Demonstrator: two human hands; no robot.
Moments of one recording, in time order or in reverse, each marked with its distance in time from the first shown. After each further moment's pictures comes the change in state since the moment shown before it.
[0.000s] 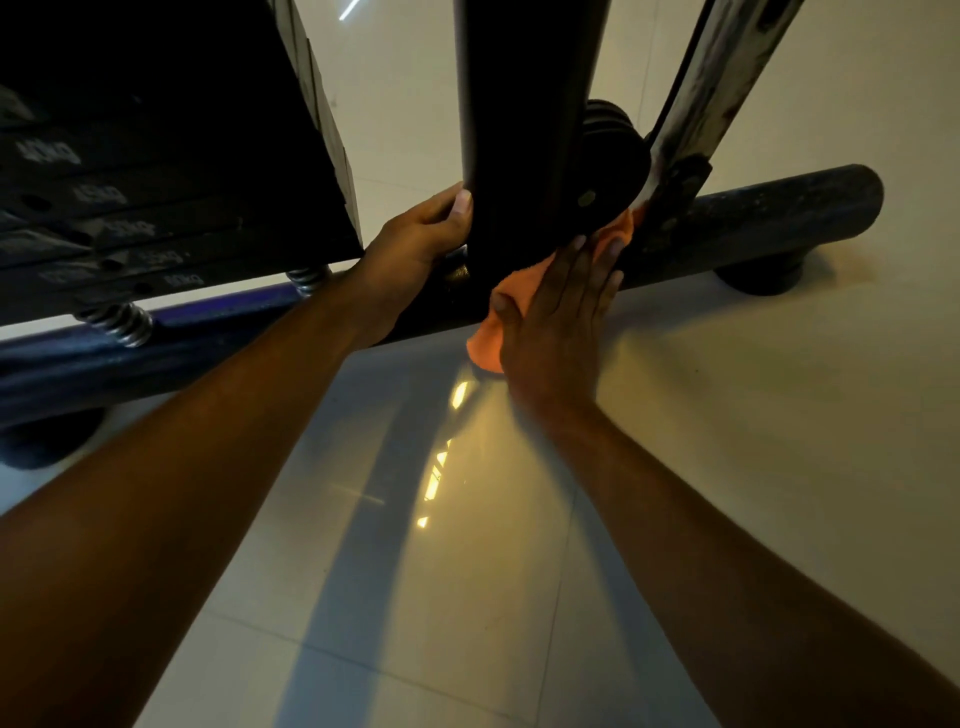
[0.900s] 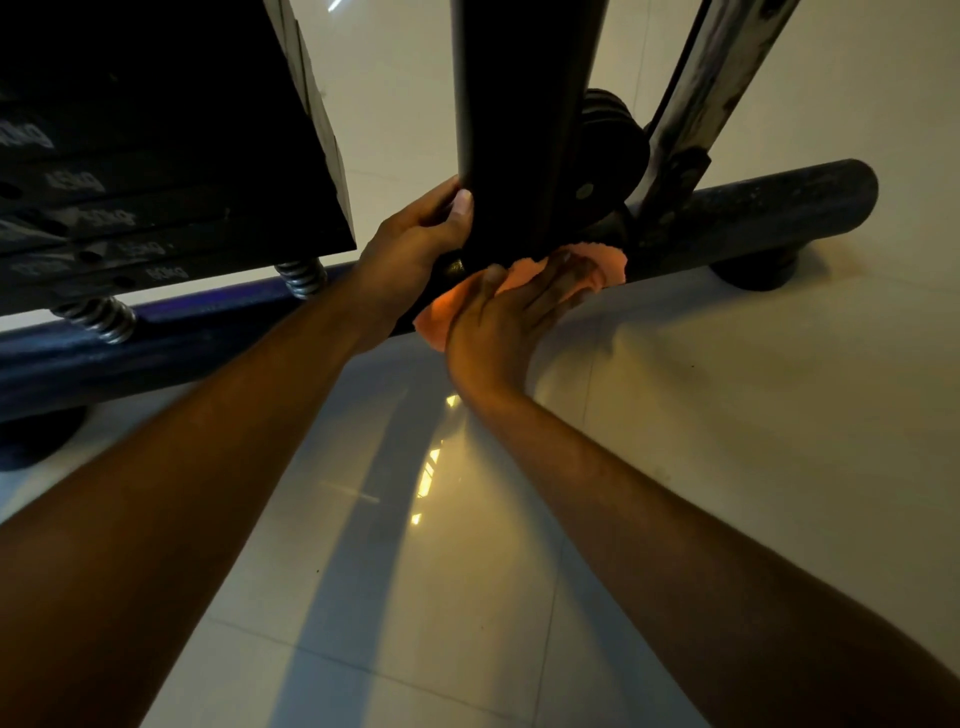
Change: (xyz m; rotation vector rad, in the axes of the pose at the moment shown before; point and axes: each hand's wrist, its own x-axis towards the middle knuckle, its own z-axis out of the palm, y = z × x) left_hand 0.000 -0.012 0.003 -0.065 -0.011 0.012; right_hand -0.001 -0.074 0.001 0.614 -0.131 0.536
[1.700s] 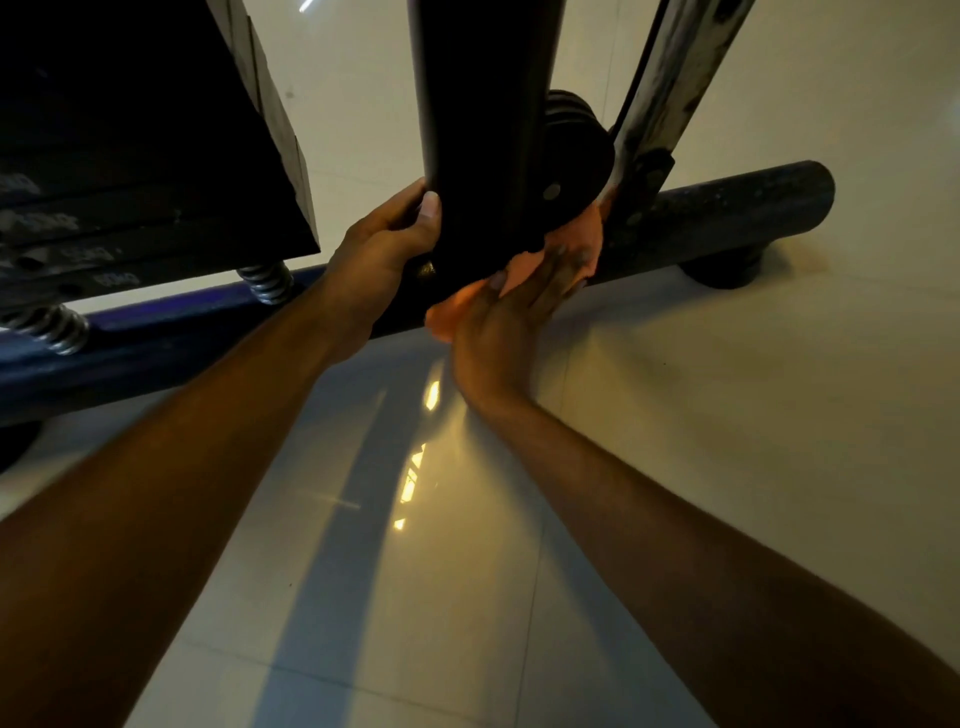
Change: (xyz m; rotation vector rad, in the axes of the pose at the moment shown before) left_hand -0.003 0.000 0.005 0.012 0.047 -0.004; right_hand 0.014 0.014 -0.027 0.143 -0.018 -0.050
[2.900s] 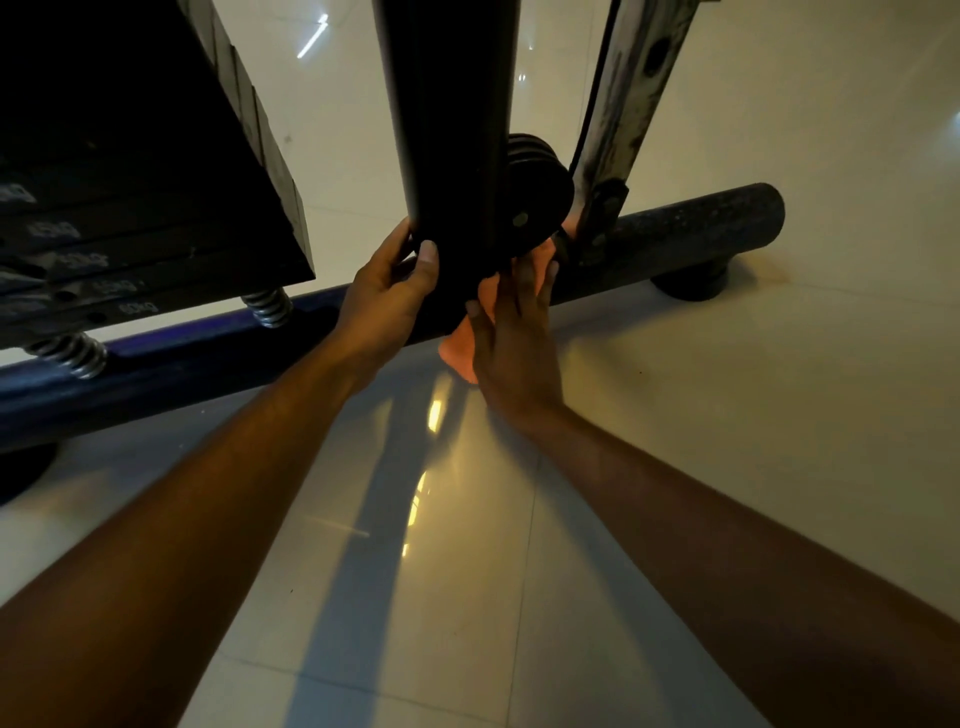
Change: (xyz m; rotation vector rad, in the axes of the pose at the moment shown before) left_hand -0.018 0.007 0.029 0.083 0.182 0.043; right_hand 0.018 0.014 -0.053 -0.257 -0.257 -0.270
